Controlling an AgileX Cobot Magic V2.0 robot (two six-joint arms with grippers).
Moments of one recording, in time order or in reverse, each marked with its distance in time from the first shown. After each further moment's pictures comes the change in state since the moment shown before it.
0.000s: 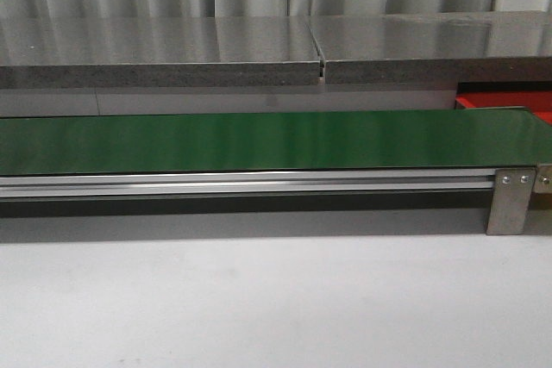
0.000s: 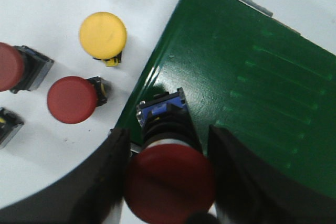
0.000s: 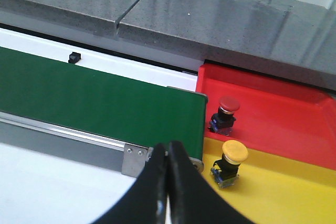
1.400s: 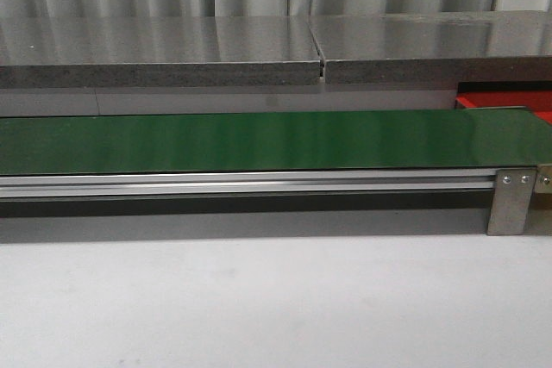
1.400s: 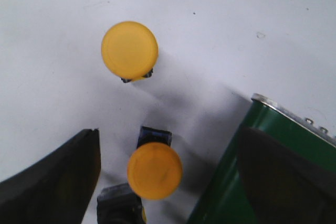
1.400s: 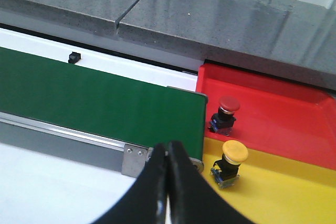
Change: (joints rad) left arm 0.085 0.369 -0.412 0.034 0.007 -0.024; right arm 0.000 0.000 0.000 0.000 0.000 0.000
